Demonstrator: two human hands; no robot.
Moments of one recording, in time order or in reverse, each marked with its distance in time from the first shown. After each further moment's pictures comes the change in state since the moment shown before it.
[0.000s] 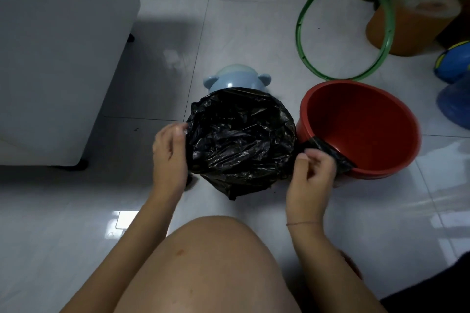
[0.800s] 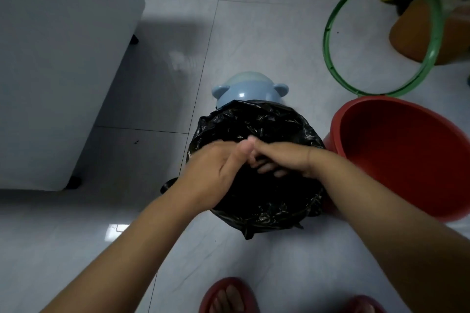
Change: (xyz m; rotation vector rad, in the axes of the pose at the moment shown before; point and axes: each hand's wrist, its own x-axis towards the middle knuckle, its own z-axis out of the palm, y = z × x) left_hand 0.044 0.045 0.032 0.245 -0.601 0.373; right_hand 0.119 -0.002 0.115 -0.526 -1.327 0.380
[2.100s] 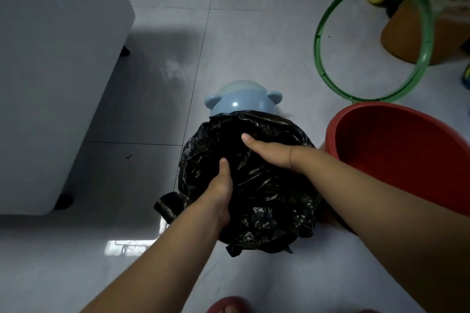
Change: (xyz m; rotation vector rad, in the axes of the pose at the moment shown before) left_hand 0.028 -0.009 0.052 -0.980 0.049 -1.190; right_hand 0.020 -0.009 -0.019 0.001 0.065 -0.080
